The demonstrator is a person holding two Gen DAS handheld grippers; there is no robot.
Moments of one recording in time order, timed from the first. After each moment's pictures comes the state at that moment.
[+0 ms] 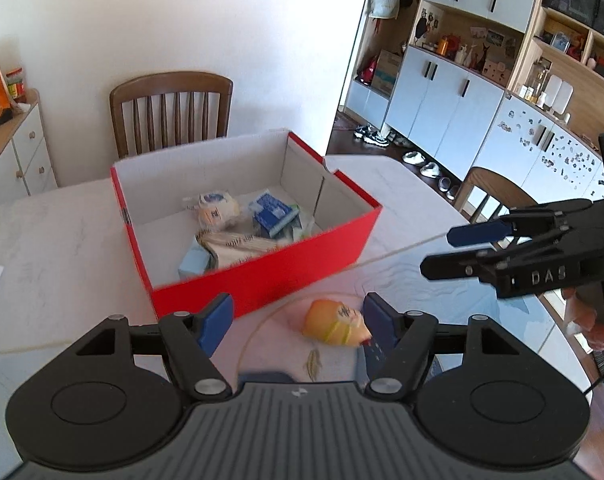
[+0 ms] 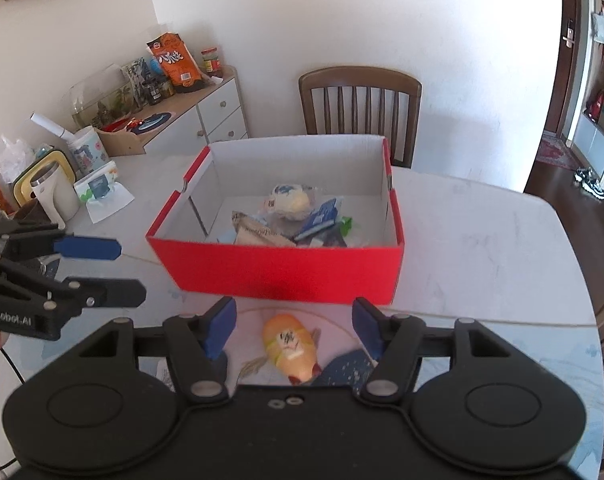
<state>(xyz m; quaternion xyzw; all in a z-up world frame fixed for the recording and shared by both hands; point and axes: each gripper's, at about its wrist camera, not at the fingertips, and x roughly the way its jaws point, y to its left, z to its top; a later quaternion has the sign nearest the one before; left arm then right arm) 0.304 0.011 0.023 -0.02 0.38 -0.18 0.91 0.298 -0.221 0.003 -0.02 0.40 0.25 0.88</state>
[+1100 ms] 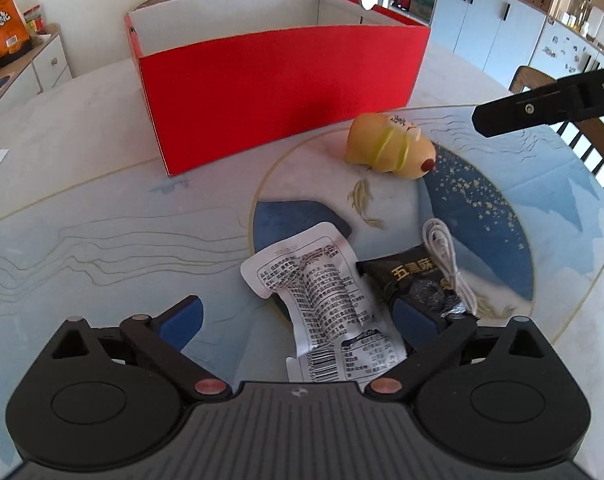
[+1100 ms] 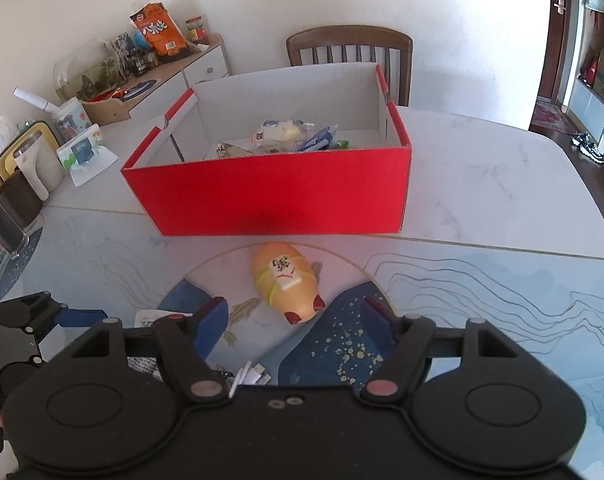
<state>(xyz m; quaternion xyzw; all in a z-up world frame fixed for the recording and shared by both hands) 0.265 -0.001 -0.107 0.04 0.46 -0.11 0.88 0.284 -0.219 -0.062 -0.01 0.43 0.23 0.87</state>
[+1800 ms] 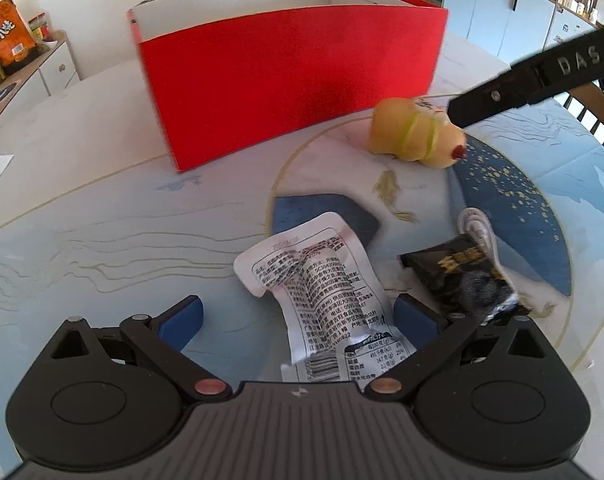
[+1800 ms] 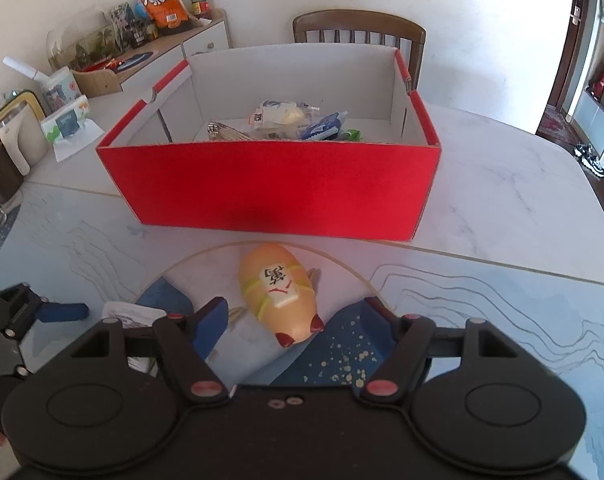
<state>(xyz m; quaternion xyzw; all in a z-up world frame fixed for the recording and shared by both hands) 0.254 0.008 -0.144 0.06 0.46 -0.09 0.88 0.315 -0.194 -0.084 -0.06 0.45 0.23 0.86</state>
